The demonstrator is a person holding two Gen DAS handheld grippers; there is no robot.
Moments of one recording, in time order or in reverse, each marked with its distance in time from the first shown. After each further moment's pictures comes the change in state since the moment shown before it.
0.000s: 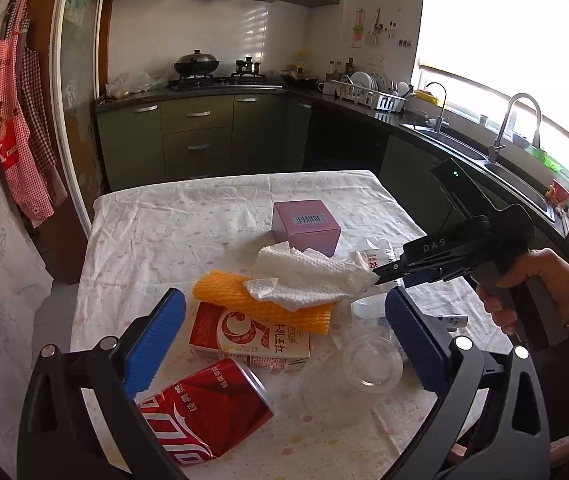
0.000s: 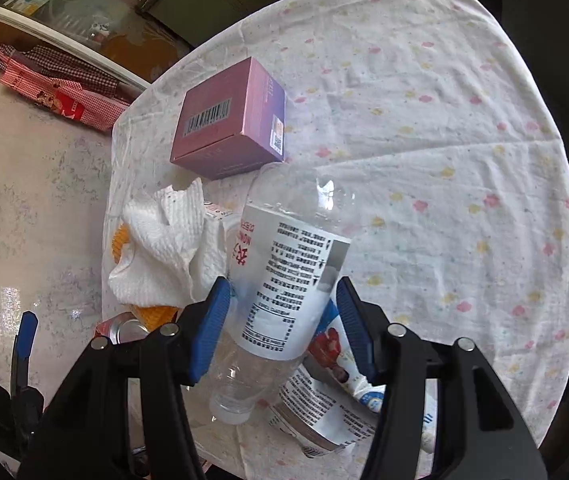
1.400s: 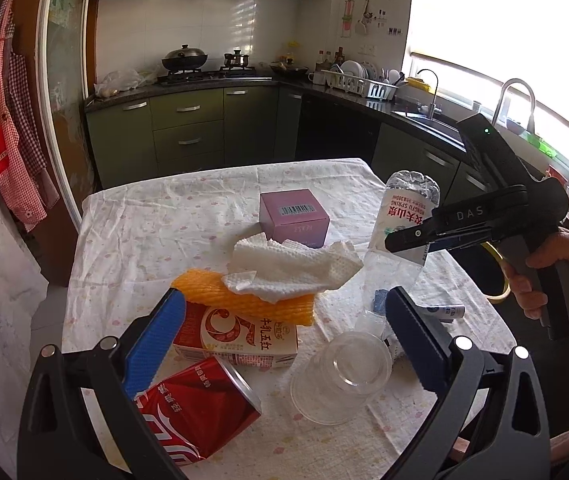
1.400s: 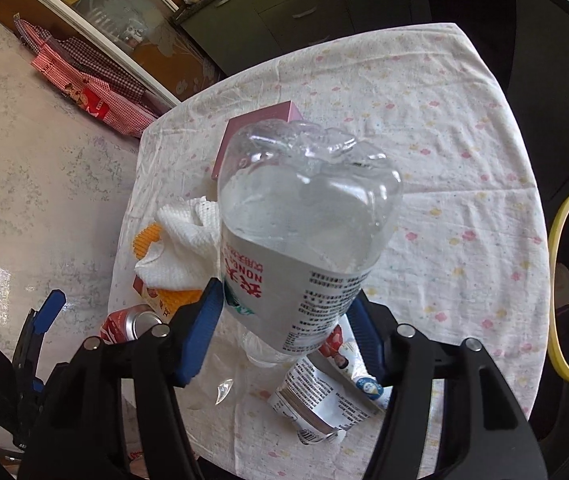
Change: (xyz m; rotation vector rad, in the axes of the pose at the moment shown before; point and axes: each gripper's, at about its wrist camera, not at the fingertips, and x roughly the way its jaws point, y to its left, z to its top) left arm 0.012 -0.014 -0.002 0.038 0.030 -0.018; right arm -0.053 0.010 -0.014 -0.111 -0.145 -0.004
